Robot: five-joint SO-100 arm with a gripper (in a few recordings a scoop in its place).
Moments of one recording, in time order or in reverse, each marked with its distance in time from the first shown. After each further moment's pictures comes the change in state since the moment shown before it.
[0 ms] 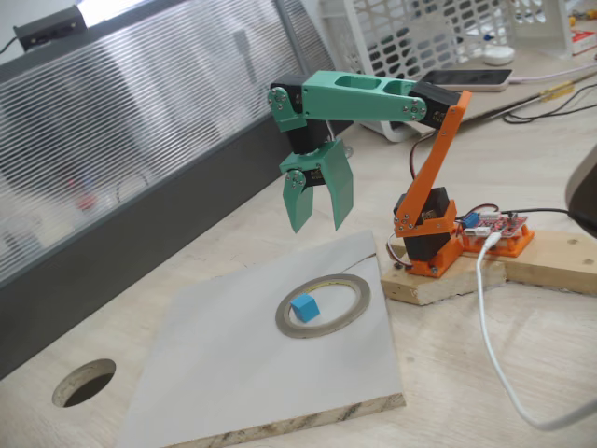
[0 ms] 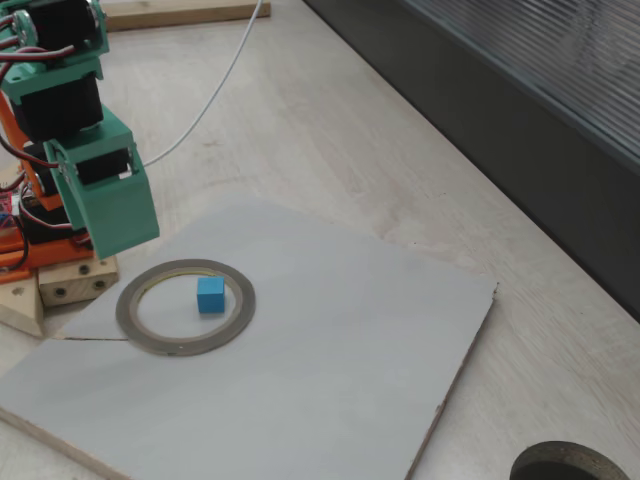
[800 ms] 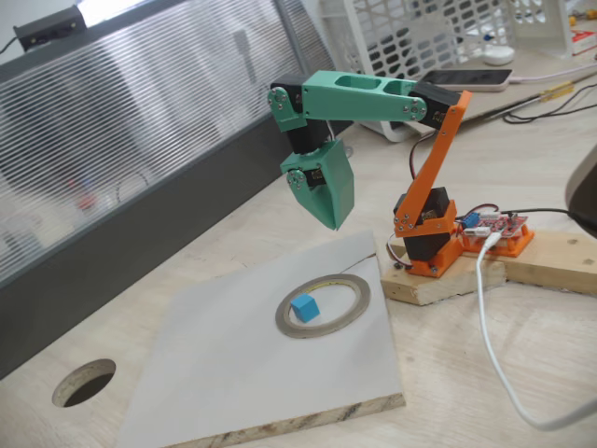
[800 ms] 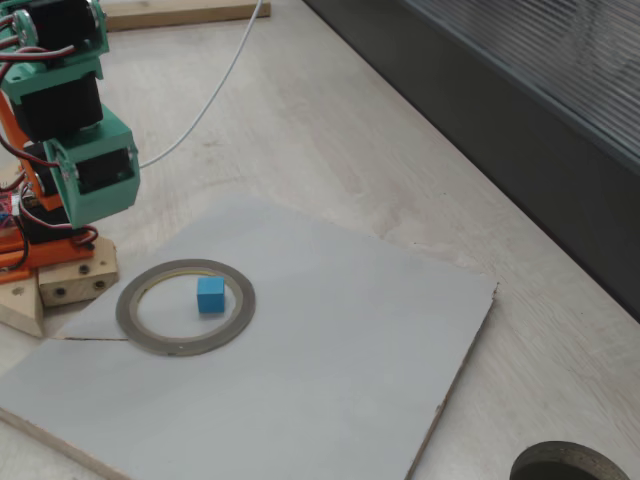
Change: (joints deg) arm -0.2 0.0 0.0 0.8 0.0
